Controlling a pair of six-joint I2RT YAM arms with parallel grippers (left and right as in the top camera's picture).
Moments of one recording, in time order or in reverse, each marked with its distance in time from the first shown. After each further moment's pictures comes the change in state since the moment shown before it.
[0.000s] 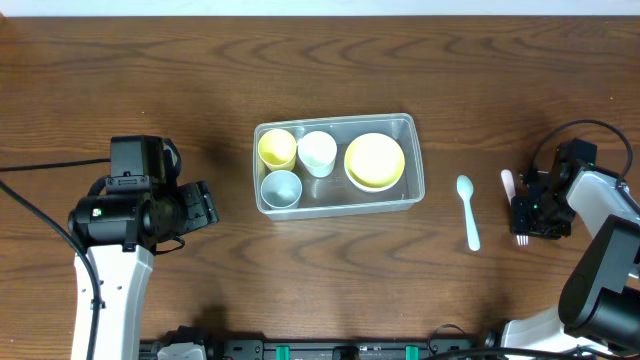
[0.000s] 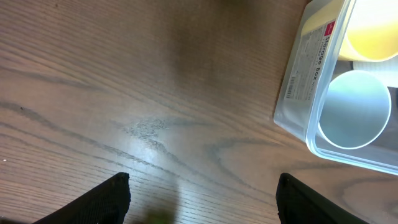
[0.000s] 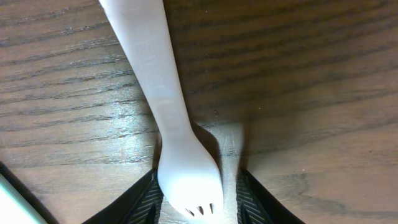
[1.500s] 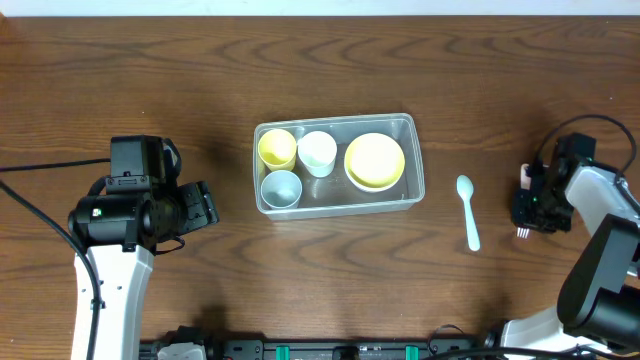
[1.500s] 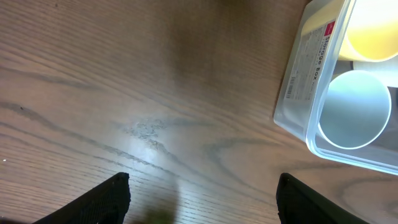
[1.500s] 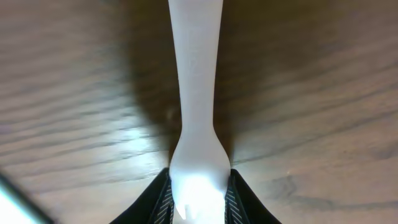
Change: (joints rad) left arm 0.000 0.000 0.000 0.000 0.000 0.000; right arm 0.045 -0.005 0.059 -0.020 0.024 0.112
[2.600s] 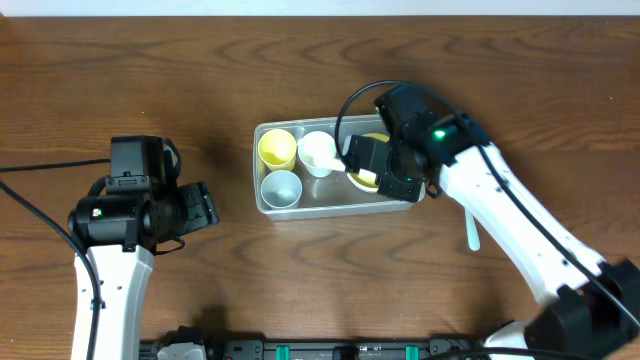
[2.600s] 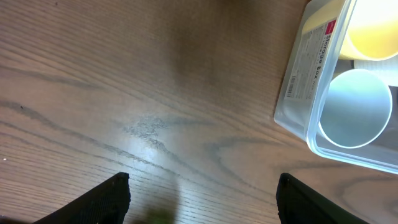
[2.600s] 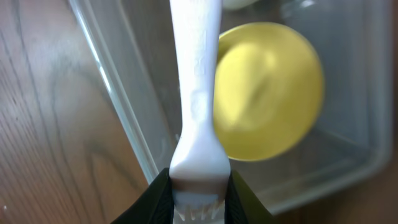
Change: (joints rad) left arm 0.000 0.000 0.000 -0.003 0.000 0.000; right arm 0.854 -0.063 0.418 -0.262 -0.107 -0.706
